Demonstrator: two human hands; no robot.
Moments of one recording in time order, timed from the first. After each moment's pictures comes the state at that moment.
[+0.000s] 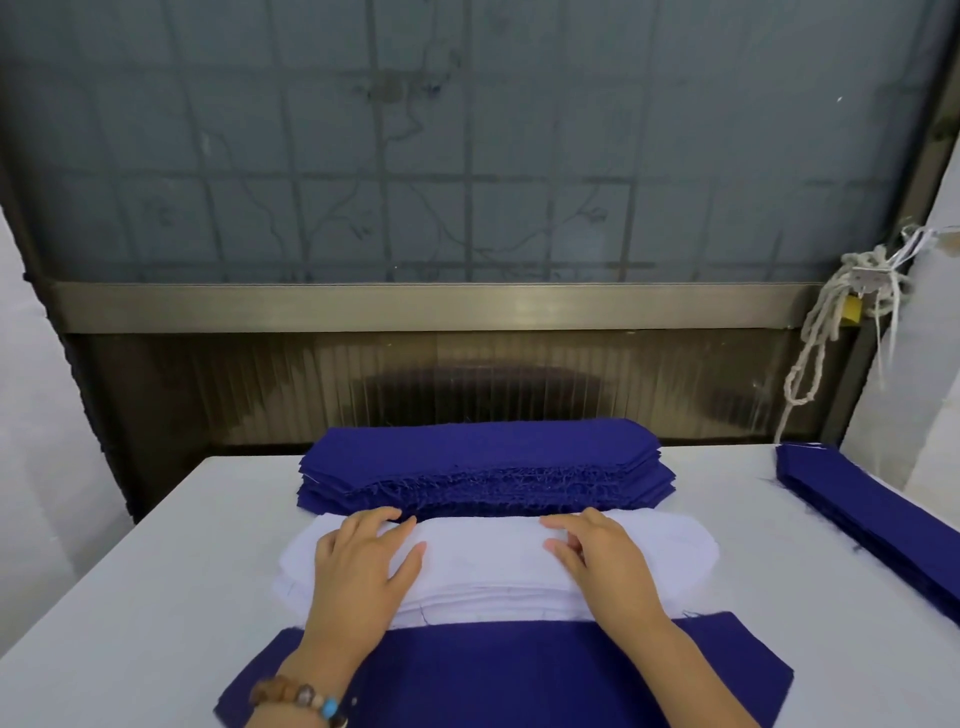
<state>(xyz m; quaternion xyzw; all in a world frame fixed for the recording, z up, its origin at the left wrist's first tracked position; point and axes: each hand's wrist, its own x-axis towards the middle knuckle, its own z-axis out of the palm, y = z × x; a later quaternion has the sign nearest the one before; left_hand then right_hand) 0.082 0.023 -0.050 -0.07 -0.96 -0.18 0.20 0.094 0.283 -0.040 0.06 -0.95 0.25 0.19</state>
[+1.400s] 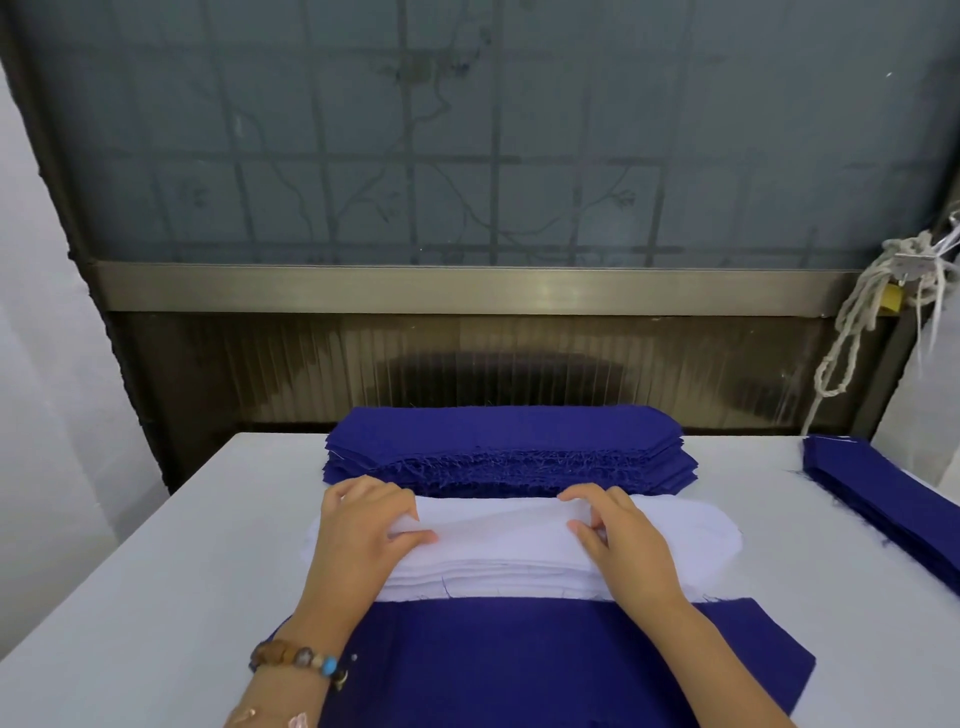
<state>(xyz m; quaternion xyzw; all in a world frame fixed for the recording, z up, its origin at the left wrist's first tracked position) 0.090 0.003 -0.029 -0.16 -0.91 -0.23 0.32 0.098 0.282 -0.039 0.05 -0.94 0.29 0.19</state>
